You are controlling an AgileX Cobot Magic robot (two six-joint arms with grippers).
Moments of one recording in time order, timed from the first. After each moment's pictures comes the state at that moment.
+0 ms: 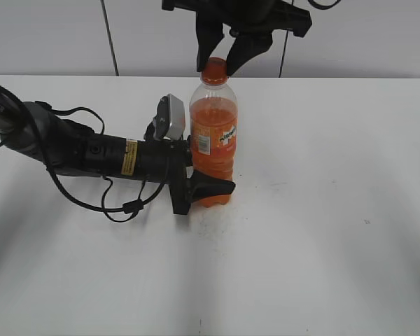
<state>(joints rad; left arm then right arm) -0.34 2.35 -1.27 1.40 -1.05 -0.60 0.64 1.97 -1.93 0.11 1.22 0.47</state>
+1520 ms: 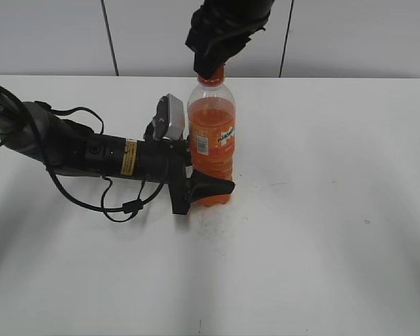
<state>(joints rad) -0.34 2.35 -1.27 1.40 -1.05 -0.60 0.64 1.97 -1.94 0.13 1.22 -0.49</state>
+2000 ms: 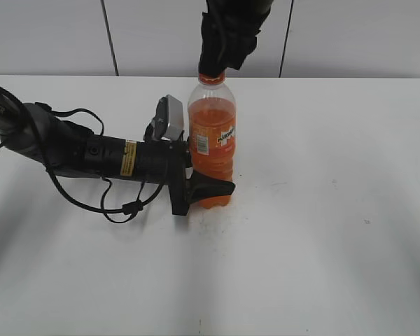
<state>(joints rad) -0.34 2.36 -1.27 1.40 -1.08 -0.60 0.64 1.96 -1.94 0.13 1.22 -0.93</state>
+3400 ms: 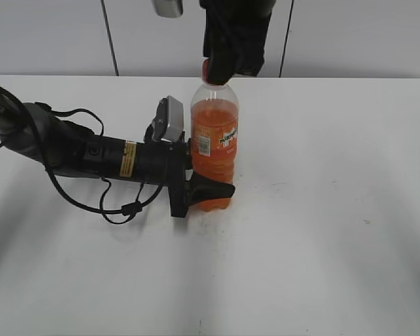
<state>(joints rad) -0.34 2.36 -1.27 1.42 -1.09 -0.61 0.64 1.97 -1.94 0.08 1.22 -1.15</state>
